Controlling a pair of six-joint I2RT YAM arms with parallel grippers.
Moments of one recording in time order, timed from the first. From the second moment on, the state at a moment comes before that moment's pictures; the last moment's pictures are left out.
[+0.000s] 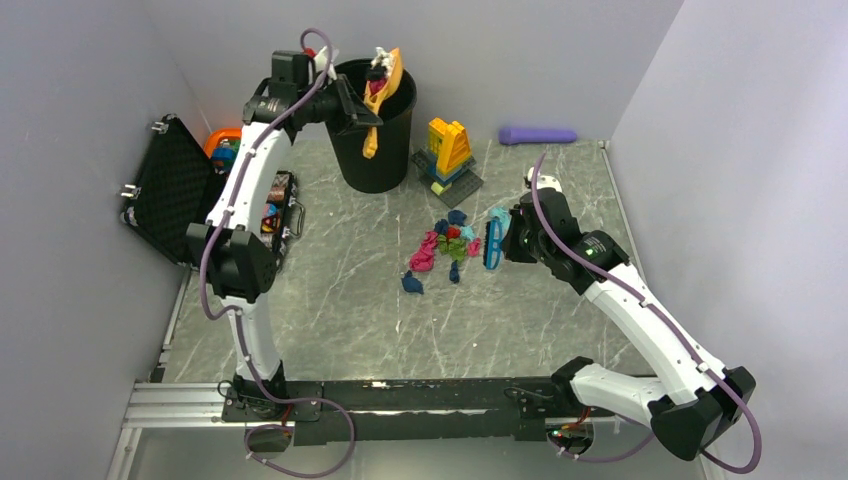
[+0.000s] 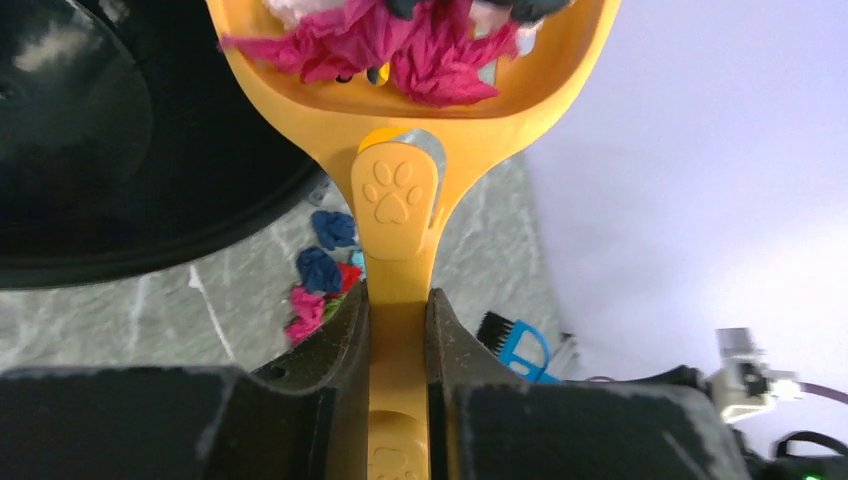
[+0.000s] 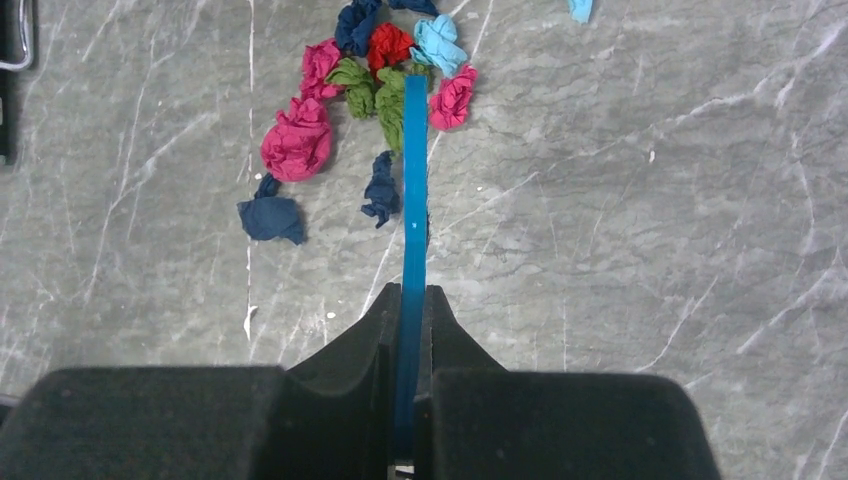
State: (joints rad) left arm -0.22 2.01 2.26 -0.80 0.59 -0.53; right arm 0.54 1.06 1.11 -0.80 0.21 0.52
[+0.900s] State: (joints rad) left arm -0.12 1.97 1.72 0.35 1.00 -1.45; right arm 0.54 1.04 1.11 -0.80 0.18 0.53
